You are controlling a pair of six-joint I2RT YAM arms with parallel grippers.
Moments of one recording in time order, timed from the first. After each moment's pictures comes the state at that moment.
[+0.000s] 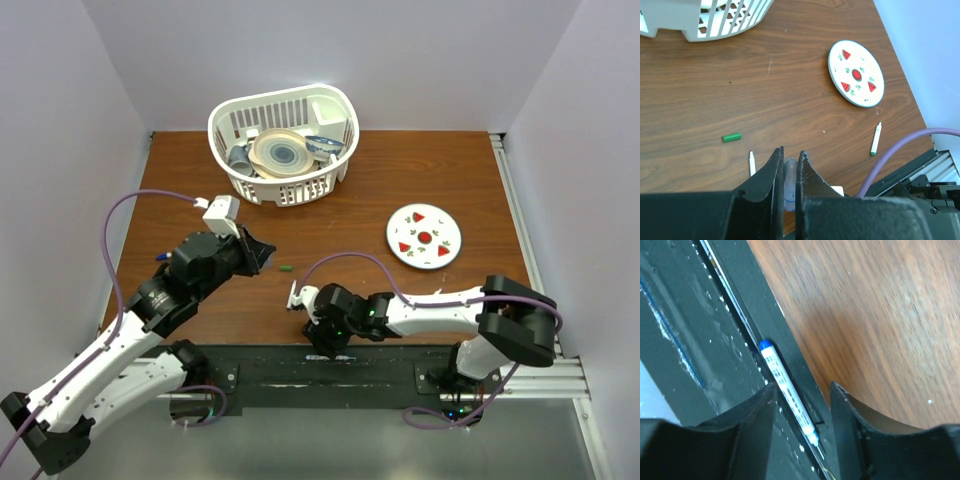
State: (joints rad) left arm -0.70 0.72 0.78 -0.40 -0.14 -0.59; right arm 1.23 1.50 0.71 -0.16 -0.12 0.24
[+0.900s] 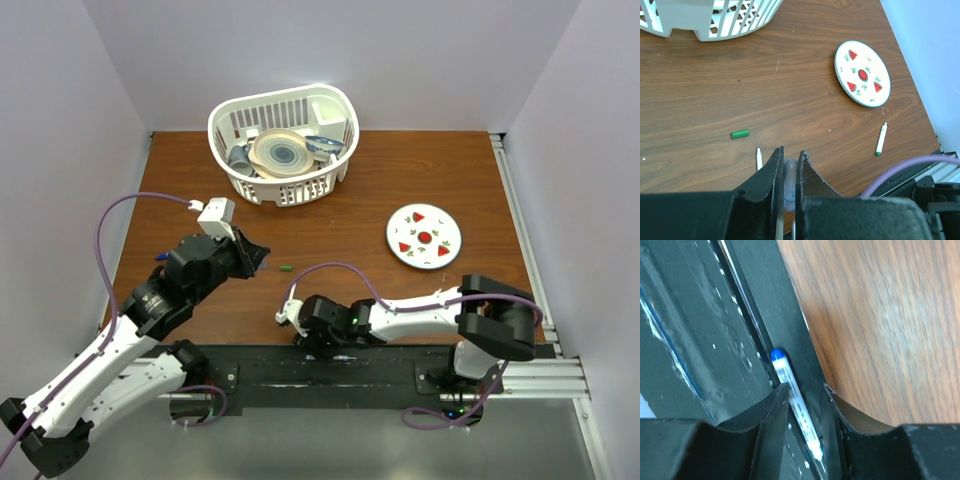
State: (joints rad) left arm -0.70 0.69 0.80 -0.47 -0.16 -0.58; right arm 1.32 1.61 0.79 -0.20 -0.06 0.16
